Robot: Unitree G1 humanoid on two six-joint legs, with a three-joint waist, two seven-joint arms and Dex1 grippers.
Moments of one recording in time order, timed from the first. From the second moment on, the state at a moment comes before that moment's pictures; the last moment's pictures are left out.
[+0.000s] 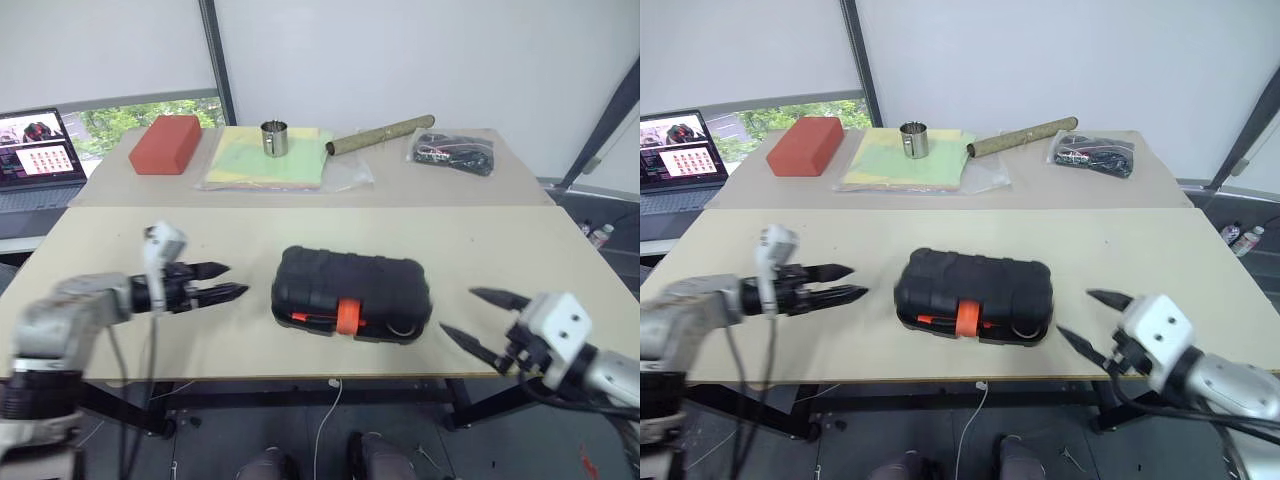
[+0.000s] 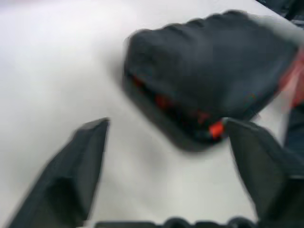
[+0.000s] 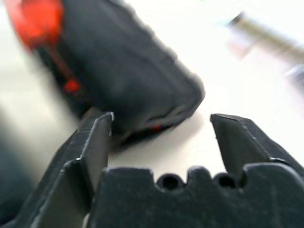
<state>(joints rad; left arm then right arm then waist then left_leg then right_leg) -0.47 0.88 0.14 0.03 -0.57 0.83 -1.14 0.41 -0.83 -0.45 -0.74 0.50 0.42 0.88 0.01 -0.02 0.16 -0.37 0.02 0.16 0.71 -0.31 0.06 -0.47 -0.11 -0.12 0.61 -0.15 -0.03</state>
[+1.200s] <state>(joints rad) -1.15 0.35 -0.20 1.19 0.08 -0.19 -1.46 -0.03 -0.87 -0.04 -0.35 0.14 0.38 0.80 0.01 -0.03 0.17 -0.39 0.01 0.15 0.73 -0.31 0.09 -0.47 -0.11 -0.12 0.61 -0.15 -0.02</state>
